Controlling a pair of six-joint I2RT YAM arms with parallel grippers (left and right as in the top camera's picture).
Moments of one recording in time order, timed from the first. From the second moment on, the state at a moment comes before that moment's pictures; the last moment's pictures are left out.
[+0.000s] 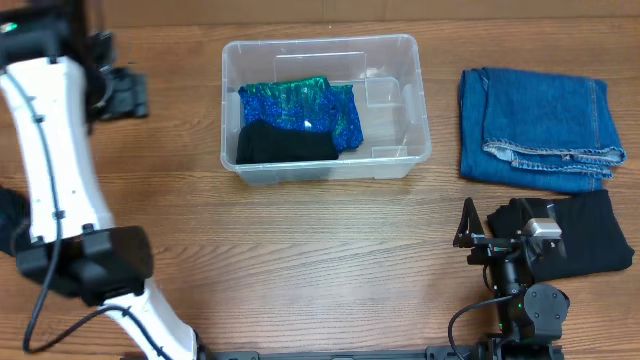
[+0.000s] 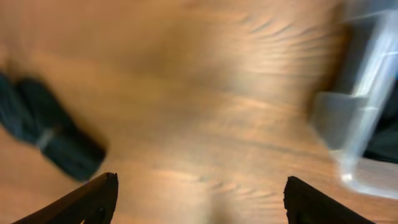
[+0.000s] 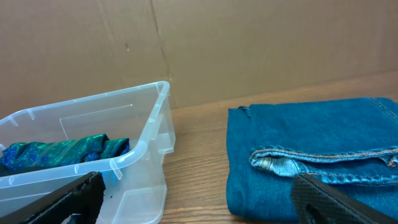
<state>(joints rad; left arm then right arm) 0.26 2.01 2.32 -1.68 -0.06 0.02 -0.06 0.01 0.02 -0.03 -0.09 0.20</state>
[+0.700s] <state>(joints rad) 0.84 1.70 1.55 -1.12 0.01 -0.15 -0.06 0.01 0.02 -0.03 -0.09 0.20</state>
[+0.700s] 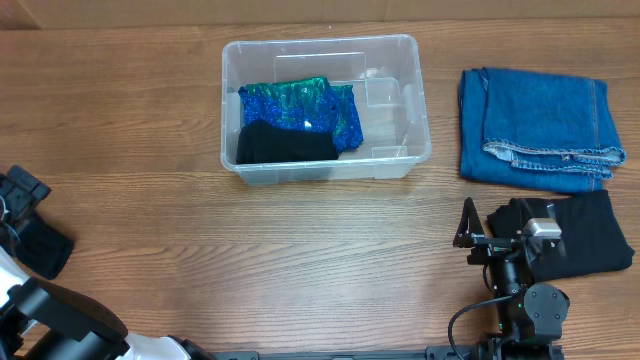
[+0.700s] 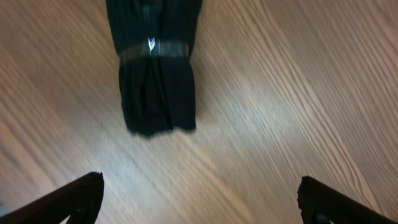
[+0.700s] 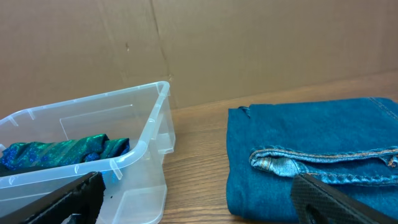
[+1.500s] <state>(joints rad) 0.84 2.04 1.46 -0.73 -0.11 -0.11 -0.06 0.01 0.02 -0.03 -0.09 0.20</state>
